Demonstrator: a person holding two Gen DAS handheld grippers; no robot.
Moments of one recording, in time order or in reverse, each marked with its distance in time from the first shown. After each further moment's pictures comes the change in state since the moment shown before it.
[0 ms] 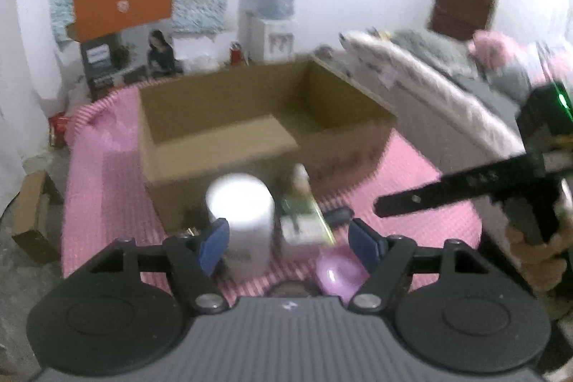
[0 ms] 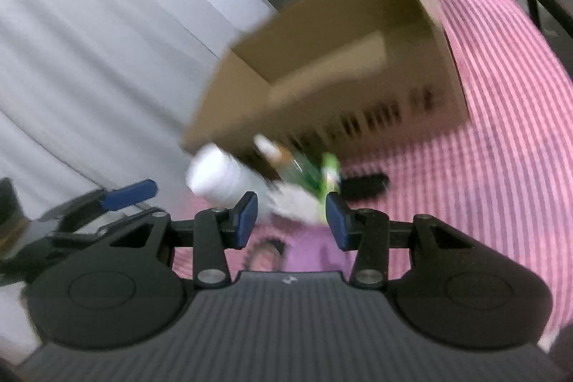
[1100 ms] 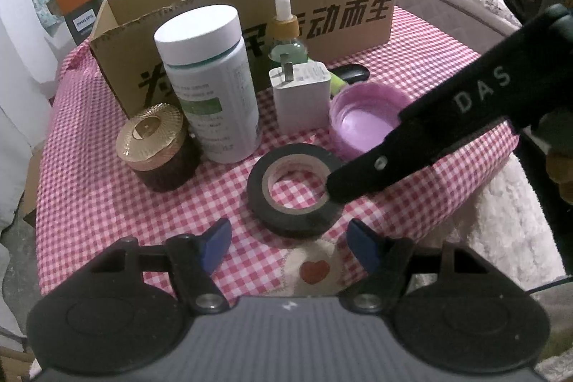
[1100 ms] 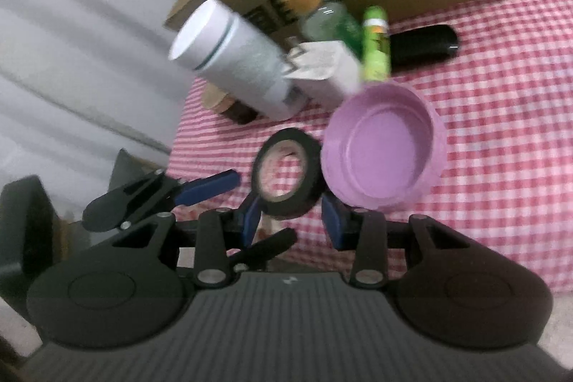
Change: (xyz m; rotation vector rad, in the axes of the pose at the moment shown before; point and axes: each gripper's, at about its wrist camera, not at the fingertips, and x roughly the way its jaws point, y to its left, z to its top) left arm 0.071 -0.012 -0.083 0.122 0.186 0.079; right arm 0.058 0.026 -0.064 0.024 0.224 0.025
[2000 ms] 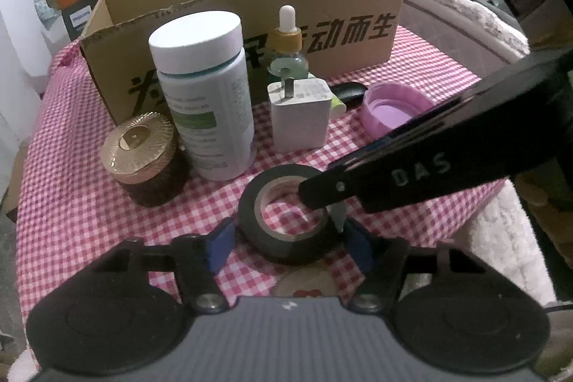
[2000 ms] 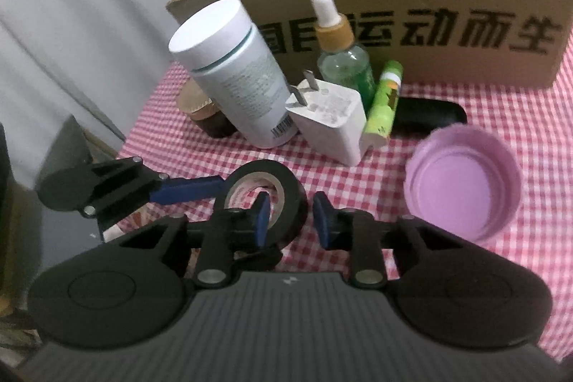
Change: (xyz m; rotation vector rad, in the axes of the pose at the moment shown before) left arm 0.007 0.005 0.007 -0.048 -0.044 -0.054; right arm 0.024 0.034 0.002 -0.290 -0.060 -0.200
